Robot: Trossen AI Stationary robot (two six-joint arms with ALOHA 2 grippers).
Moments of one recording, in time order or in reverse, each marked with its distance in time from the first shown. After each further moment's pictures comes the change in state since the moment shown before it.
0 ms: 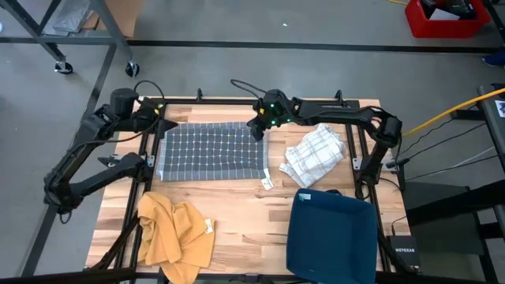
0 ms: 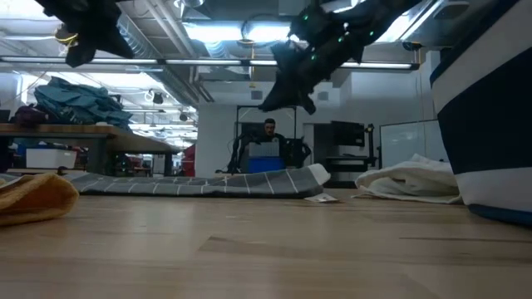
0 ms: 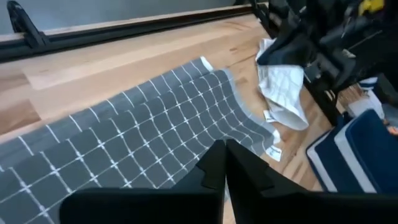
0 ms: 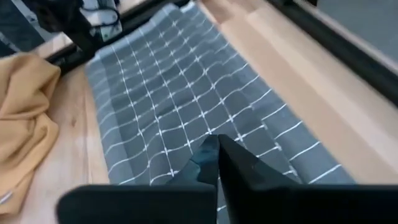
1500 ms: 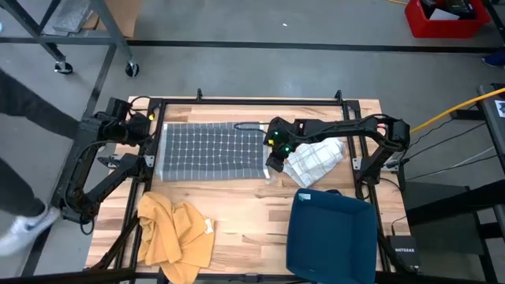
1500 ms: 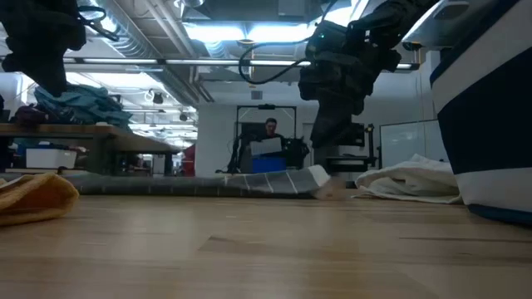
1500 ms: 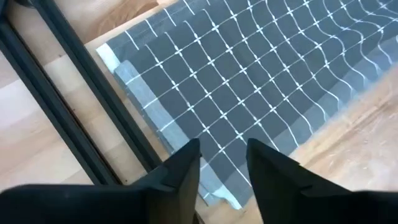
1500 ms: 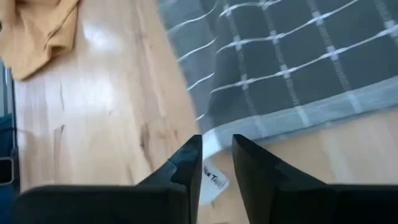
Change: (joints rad) left arm 0.377 -0.034 -0.015 -0.536 -0.147 0.613; right arm 0.128 -0.102 -0.239 -0.241 -0.202 0.001
